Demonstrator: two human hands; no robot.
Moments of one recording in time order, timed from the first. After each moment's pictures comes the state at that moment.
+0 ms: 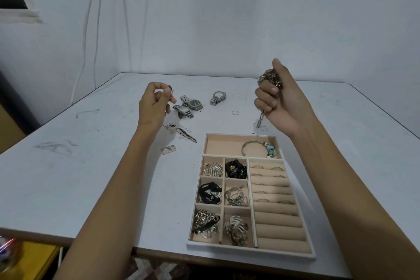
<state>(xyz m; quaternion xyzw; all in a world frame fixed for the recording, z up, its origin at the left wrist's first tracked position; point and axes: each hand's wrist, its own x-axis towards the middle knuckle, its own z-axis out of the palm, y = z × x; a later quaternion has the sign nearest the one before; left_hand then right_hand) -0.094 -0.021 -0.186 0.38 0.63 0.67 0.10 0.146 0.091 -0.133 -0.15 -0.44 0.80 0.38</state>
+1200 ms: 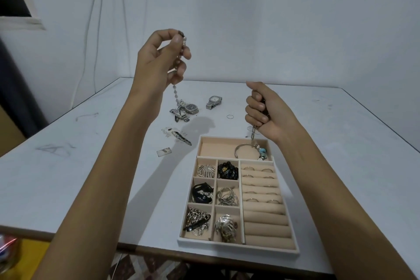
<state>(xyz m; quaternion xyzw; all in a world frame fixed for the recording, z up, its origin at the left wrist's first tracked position) -0.015 -0.059 -0.075 0.47 0.48 0.72 0.18 0.149 0.082 -0.137 -0.22 -0.48 0.78 0.35</state>
